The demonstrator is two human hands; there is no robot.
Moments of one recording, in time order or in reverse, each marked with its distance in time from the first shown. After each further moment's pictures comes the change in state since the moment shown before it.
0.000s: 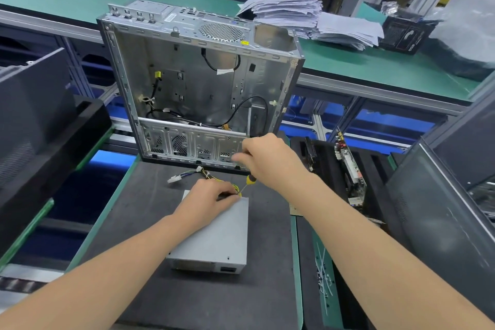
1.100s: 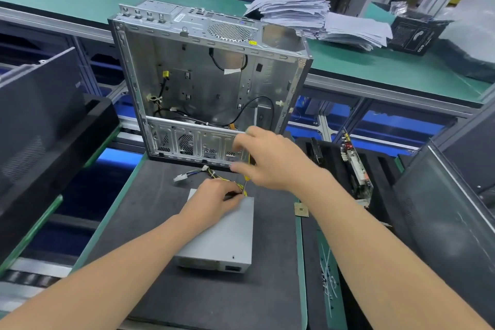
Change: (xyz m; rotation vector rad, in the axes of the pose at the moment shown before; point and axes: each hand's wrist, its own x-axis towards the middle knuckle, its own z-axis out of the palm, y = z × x) left_hand -0.003 0.010 -0.003 0.010 0.026 0.026; right_hand -0.003 -0.004 -0.008 -0.026 0.046 -0.209
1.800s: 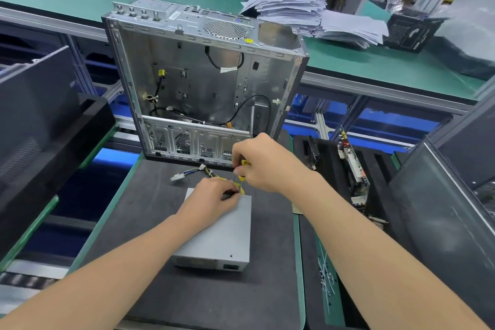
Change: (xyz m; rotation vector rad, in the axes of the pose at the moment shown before) left_hand -0.001 -0.002 0.003 0.010 -0.024 -0.055; right_hand 0.000 -0.008 0.004 0.150 -0.096 0.079
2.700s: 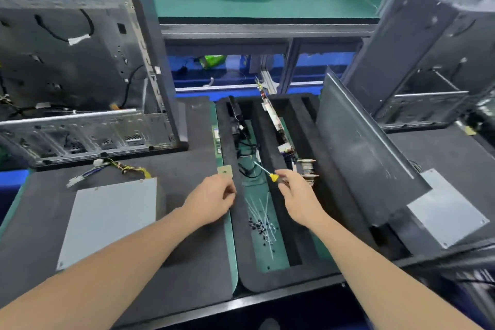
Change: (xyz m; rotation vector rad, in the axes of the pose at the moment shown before) left_hand 0.036 0.095 0.162 0.199 -0.448 0.033; right_hand -0.205 0.220 0.158 0.629 0.280 0.671
